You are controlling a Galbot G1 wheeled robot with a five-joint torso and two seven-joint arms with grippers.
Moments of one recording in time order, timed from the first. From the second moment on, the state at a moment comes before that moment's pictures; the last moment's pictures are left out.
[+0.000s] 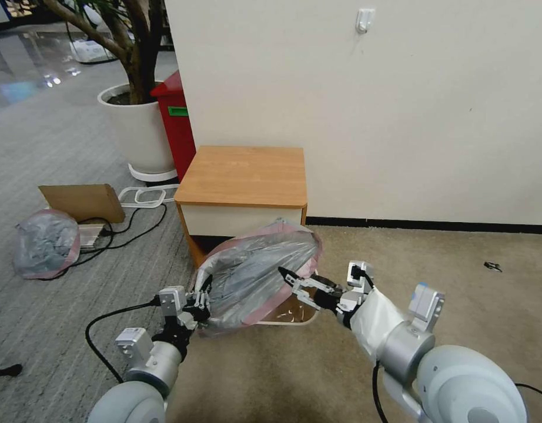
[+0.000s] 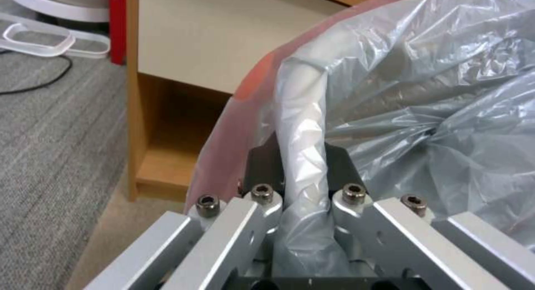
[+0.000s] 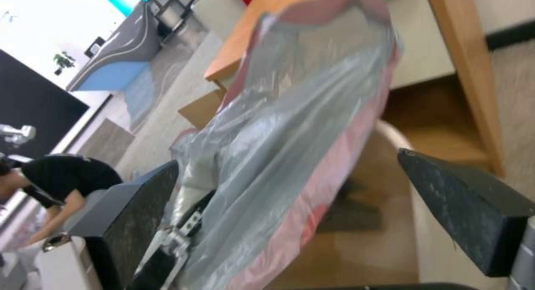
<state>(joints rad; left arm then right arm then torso) 1.68 -1.25 -0.48 -2.27 -0.58 0.25 -0.13 -1.40 1.05 0.26 2.50 1.20 -0.53 0.48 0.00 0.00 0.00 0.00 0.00</state>
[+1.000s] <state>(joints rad) 1.72 -1.28 -0.49 -2.30 -0.57 0.25 -0.11 -1.37 1.13 0.29 2.43 1.10 -0.46 0.44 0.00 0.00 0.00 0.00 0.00</state>
